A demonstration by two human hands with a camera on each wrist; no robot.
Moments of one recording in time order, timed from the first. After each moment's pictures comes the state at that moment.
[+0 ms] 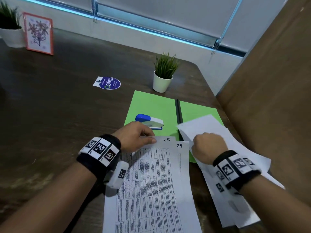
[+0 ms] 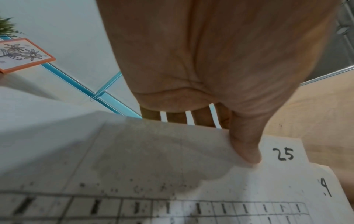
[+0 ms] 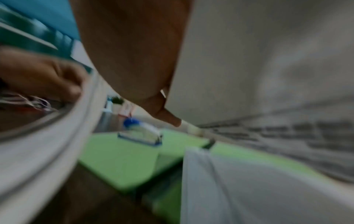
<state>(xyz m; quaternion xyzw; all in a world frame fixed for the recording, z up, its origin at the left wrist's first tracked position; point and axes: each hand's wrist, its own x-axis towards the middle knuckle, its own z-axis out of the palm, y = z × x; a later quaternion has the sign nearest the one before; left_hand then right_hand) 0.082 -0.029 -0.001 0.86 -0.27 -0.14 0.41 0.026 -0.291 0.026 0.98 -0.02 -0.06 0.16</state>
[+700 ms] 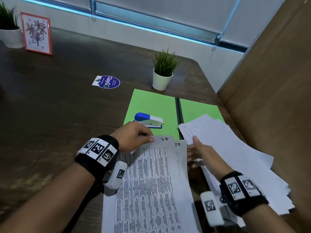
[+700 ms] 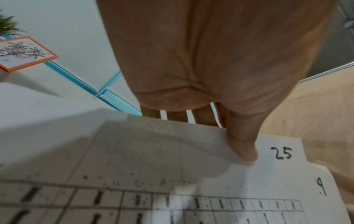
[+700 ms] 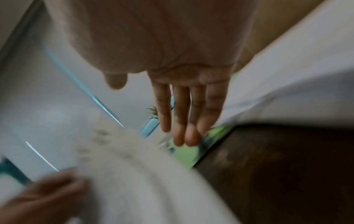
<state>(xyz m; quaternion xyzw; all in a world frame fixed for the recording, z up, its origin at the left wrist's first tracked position) 0.086 -0.027 -0.009 0.87 -0.27 -0.15 0.39 -0.002 -0.305 -0.018 0.83 -0.13 -0.10 -0.54</state>
